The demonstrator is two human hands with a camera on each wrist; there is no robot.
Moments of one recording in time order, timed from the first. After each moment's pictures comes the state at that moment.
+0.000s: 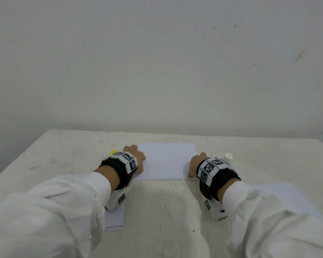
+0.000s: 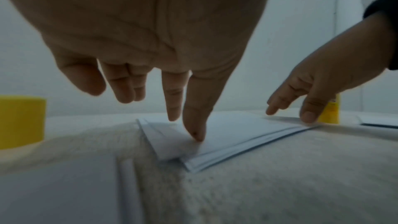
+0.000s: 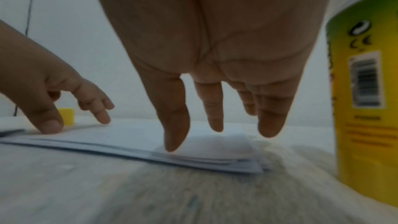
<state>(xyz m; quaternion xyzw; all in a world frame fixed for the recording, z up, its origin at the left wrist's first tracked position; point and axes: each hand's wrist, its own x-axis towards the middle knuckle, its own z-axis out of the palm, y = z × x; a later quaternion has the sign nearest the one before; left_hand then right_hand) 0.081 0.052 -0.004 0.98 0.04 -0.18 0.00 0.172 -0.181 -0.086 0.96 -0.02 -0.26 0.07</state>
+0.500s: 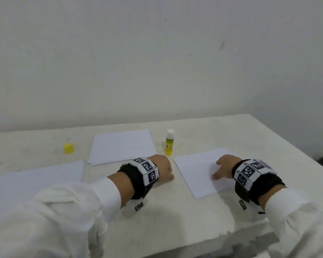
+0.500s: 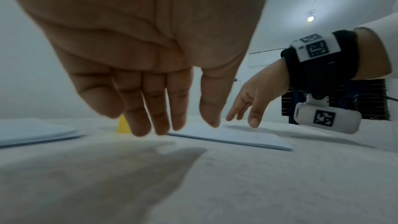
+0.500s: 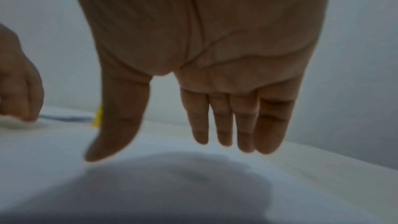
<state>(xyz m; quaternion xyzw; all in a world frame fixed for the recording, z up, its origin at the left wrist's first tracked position) -0.010 -0.148 0.009 0.96 -0.20 -0.20 0.06 -0.040 -0.364 0.030 0.96 -0.12 -0.24 -0.02</state>
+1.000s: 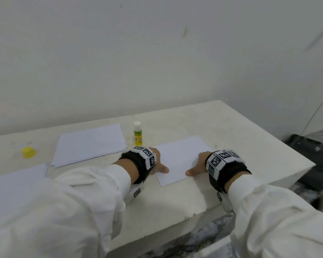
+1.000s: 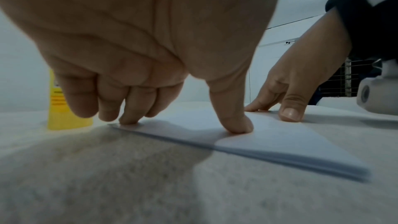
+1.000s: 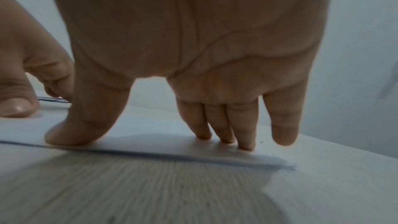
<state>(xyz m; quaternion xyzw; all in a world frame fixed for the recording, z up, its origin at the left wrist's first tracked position) 0.000 -0.226 -0.009 0.96 -0.19 -0.20 -0.04 -0.042 -0.410 -0.014 0.95 -0.16 -0.27 -0.02</state>
